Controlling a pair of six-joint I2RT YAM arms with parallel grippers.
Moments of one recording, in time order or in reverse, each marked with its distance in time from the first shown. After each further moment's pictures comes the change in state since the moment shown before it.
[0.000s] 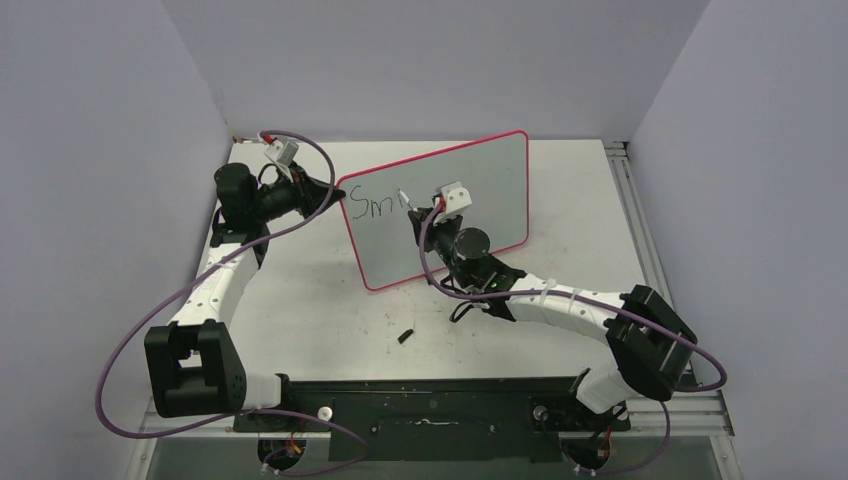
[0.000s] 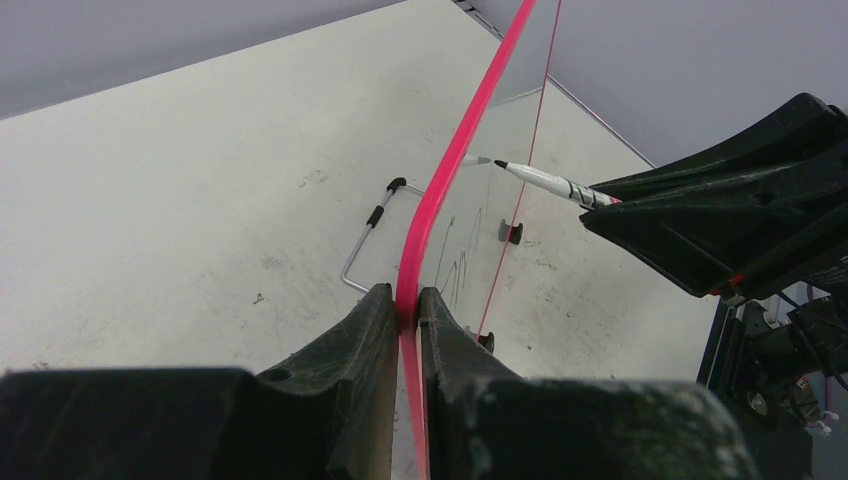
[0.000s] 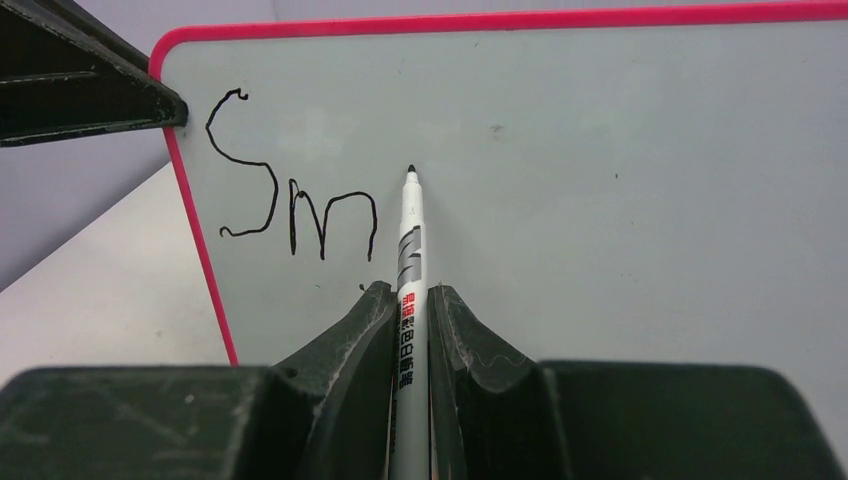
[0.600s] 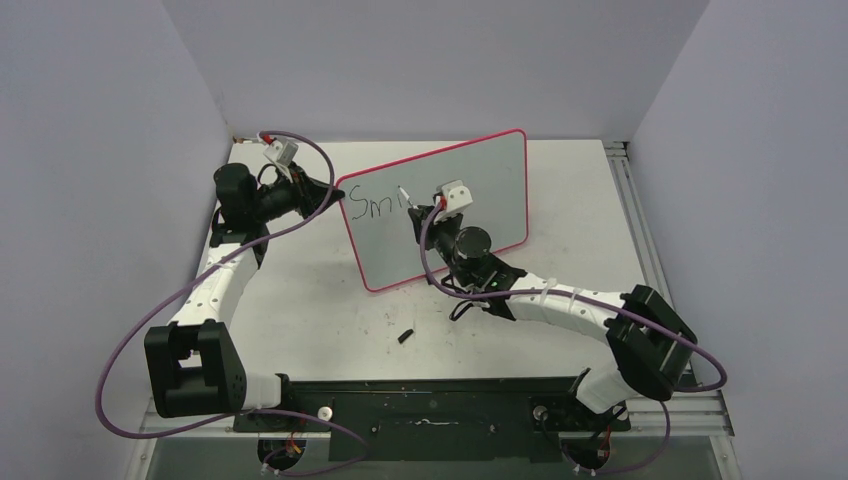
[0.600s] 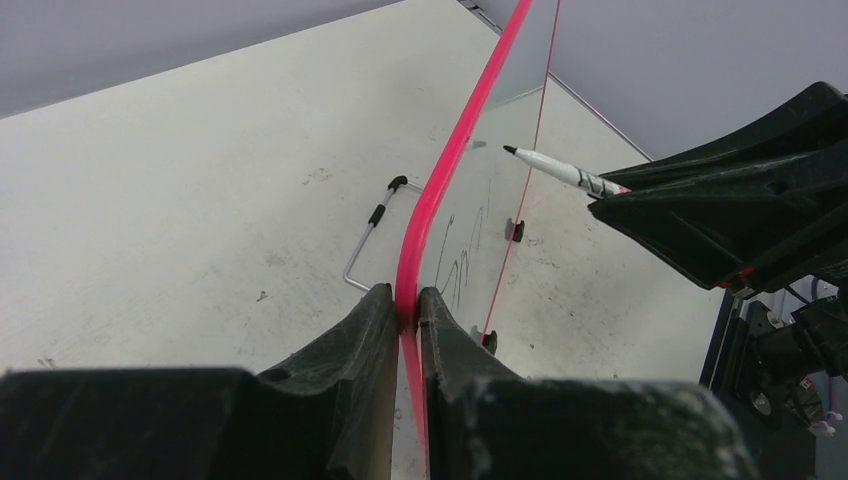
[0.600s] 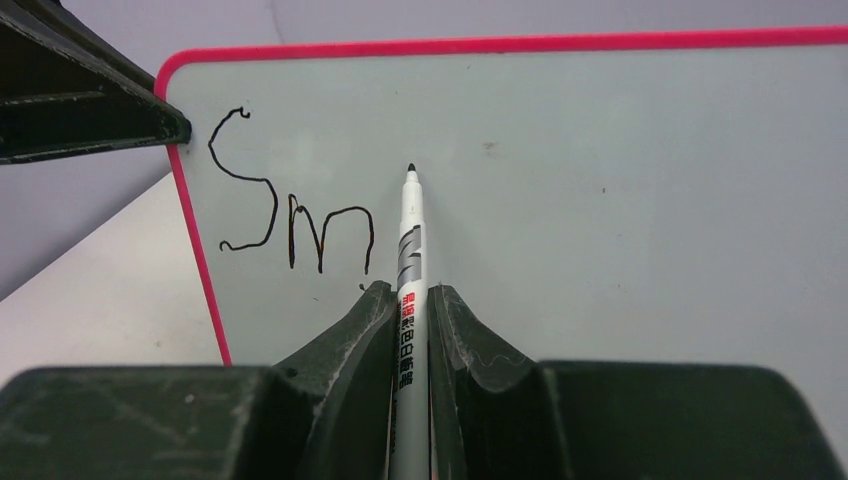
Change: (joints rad) left arm 0.003 0.000 0.000 -0.008 -0.002 0.008; right arm -0.008 0.013 0.009 0.014 -0.007 -0.005
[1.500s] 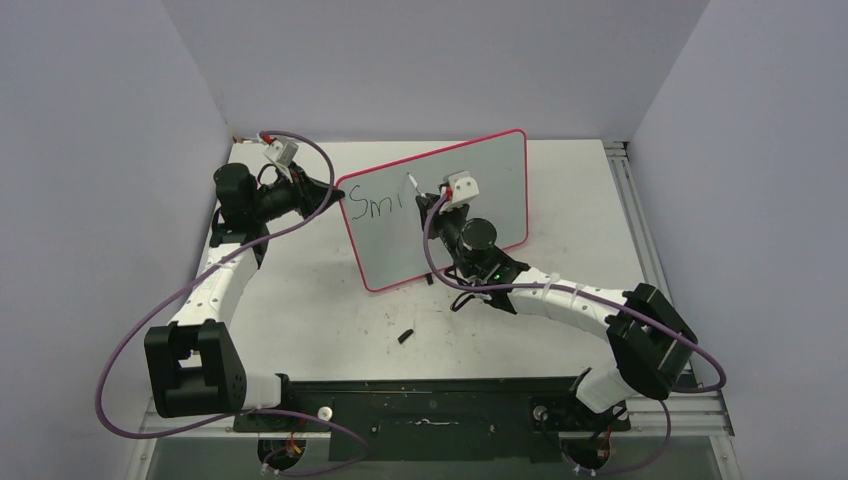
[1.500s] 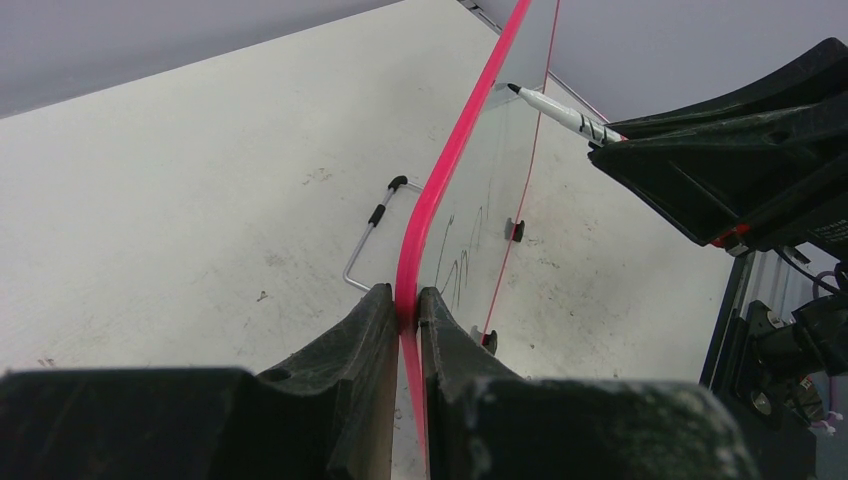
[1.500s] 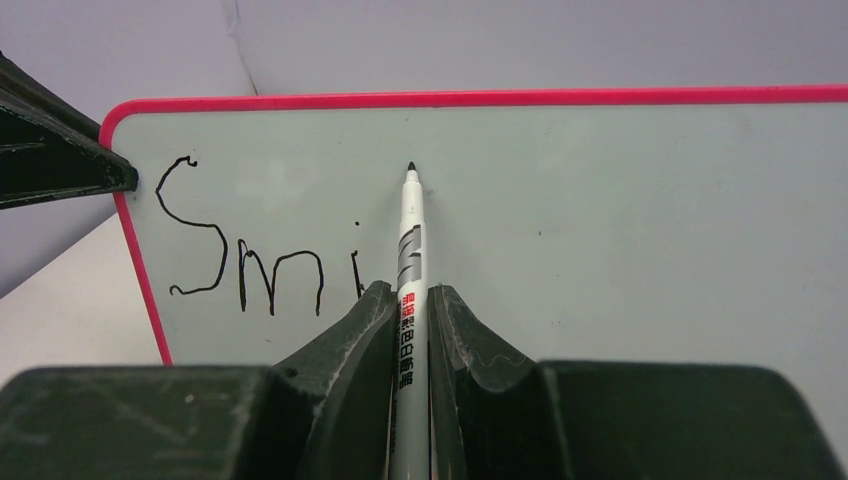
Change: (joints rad) left arm 0.000 0.000 0.000 0.000 0.002 0.000; right arm -0.036 -0.009 0.027 0.015 0.017 -0.047
